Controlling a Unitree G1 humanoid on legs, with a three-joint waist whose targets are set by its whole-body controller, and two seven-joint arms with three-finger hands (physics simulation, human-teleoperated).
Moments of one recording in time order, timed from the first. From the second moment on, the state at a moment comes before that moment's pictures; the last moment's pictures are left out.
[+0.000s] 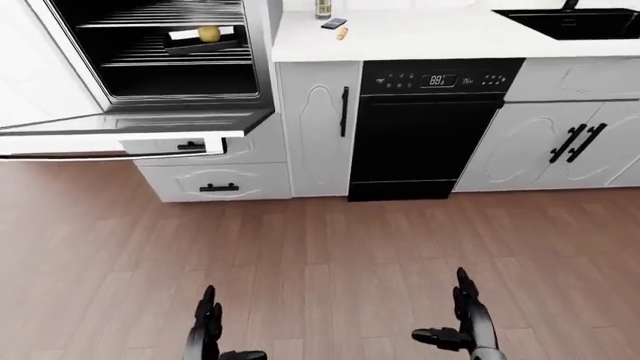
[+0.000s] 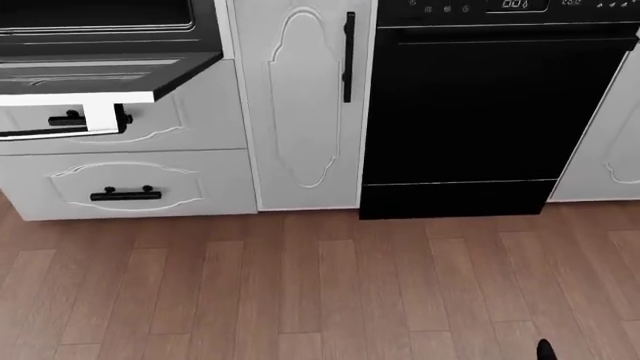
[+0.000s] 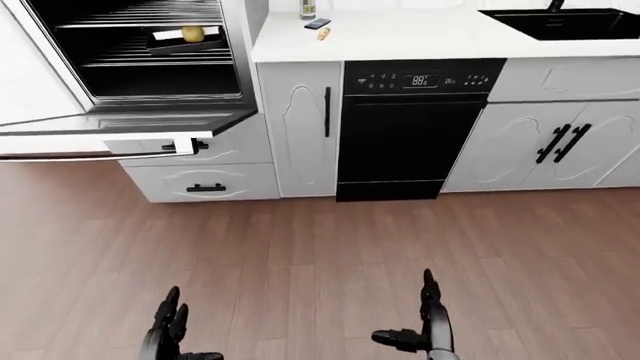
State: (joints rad) left arm -0.12 0.16 0.23 1.38 -0.21 -0.87 -0.28; right arm -0.18 -0.24 -0.21 1.37 0.09 -0.77 0.10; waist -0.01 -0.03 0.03
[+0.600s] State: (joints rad) left arm -0.11 0.16 0.22 1.39 -0.21 -0.86 -0.29; right arm -0.18 -0.24 -0.21 1.37 0.10 -0.76 0.13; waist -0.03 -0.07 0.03
